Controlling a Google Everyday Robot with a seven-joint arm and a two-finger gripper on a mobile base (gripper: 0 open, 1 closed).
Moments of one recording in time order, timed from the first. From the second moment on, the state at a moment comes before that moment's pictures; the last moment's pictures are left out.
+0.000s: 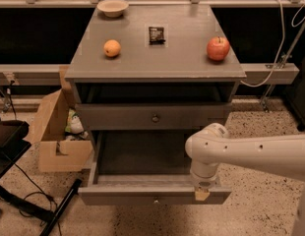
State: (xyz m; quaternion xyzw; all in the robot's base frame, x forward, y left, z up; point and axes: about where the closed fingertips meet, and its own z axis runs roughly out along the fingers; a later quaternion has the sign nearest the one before) arm 0.452 -0.169 0.484 0.66 -0.74 -0.03 0.07
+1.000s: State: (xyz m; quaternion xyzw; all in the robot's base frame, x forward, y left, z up) arm 0.473 -0.162 0.470 0.68 -0.73 0.00 -0.01
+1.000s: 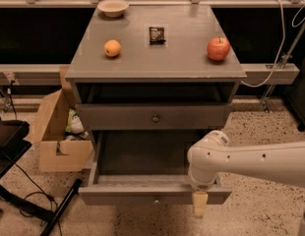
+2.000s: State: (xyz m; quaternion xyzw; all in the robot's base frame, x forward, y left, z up) arm 0.451 -0.170 0.423 0.65 -0.76 -0.05 0.02
